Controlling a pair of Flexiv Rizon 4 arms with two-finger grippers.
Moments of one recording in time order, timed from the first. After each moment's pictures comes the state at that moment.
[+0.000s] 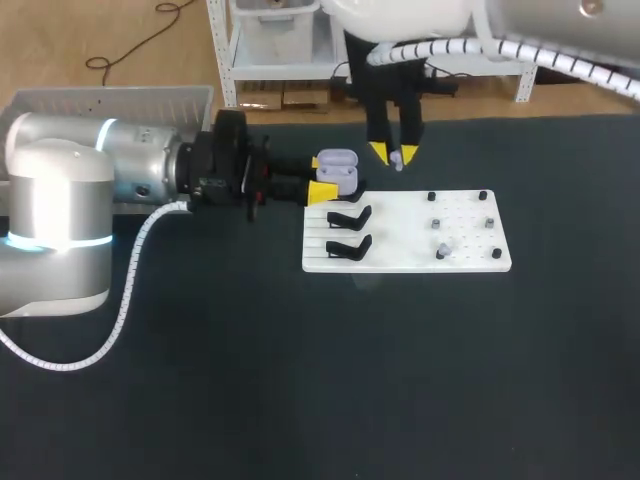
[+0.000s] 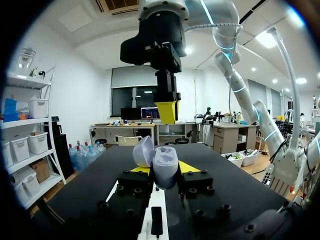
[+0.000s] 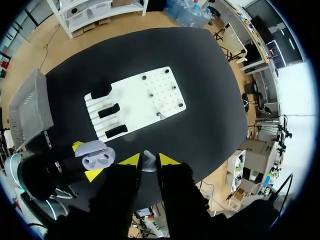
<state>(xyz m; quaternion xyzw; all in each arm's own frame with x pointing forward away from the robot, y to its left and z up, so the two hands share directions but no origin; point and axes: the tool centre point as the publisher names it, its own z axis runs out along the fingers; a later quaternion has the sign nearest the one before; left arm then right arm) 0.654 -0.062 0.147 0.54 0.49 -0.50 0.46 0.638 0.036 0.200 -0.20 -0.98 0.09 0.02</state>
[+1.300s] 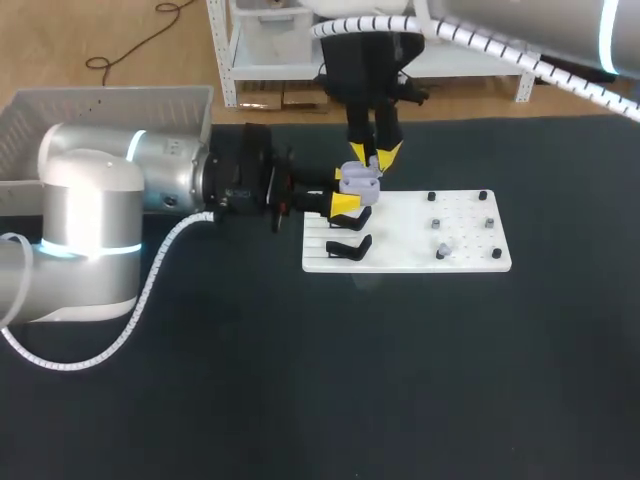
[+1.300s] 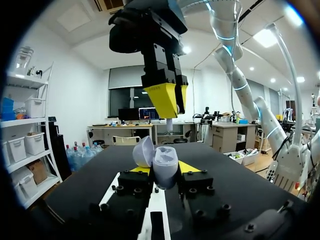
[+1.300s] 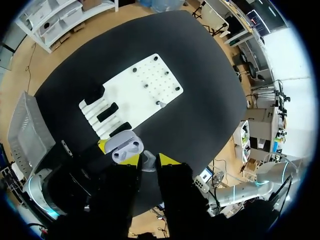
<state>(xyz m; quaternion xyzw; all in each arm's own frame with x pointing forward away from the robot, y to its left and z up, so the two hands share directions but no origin) 0.654 -0.089 0.127 0.55 0.48 -0.50 0.46 0.643 0.056 0.191 -0.32 -0.94 0.09 0.06</state>
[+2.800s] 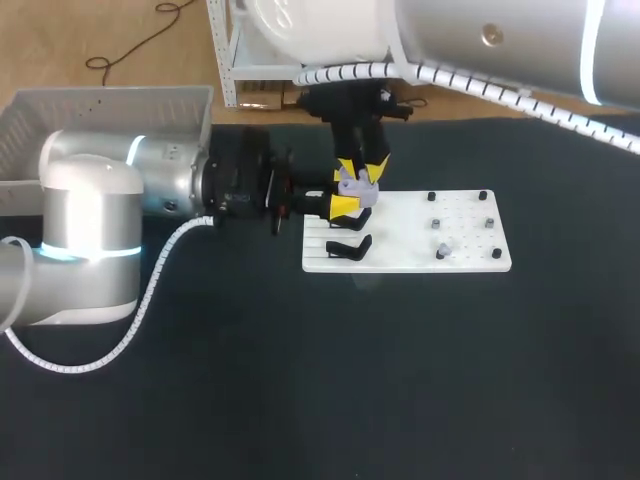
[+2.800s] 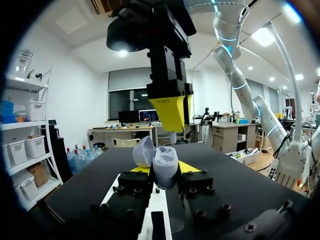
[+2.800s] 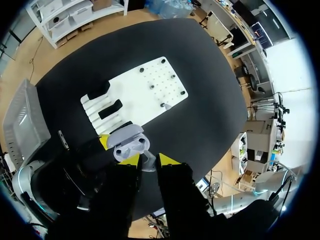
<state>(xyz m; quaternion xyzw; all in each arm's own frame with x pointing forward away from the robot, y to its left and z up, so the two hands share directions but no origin) 0.654 -0.087 0.124 0.55 0.48 -0.50 0.47 0.638 0.066 0.173 -0.28 -0.95 0.11 0.03</state>
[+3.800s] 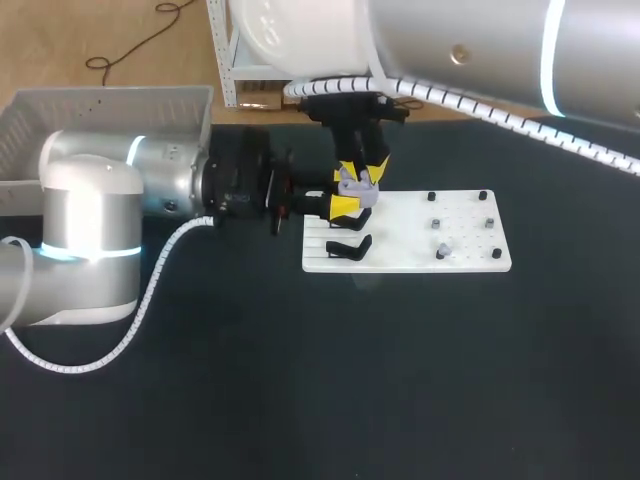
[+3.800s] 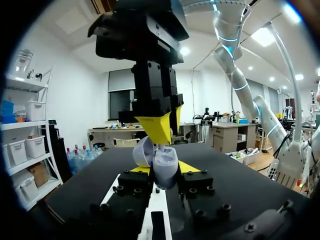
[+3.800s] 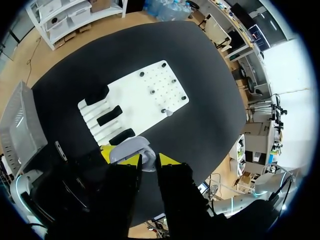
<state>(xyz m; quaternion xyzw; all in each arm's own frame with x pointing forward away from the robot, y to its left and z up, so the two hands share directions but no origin) 0.654 -0.087 0.124 0.55 0.48 -0.50 0.47 0.651 0.064 0.161 -0.28 -0.95 0.13 0.02</state>
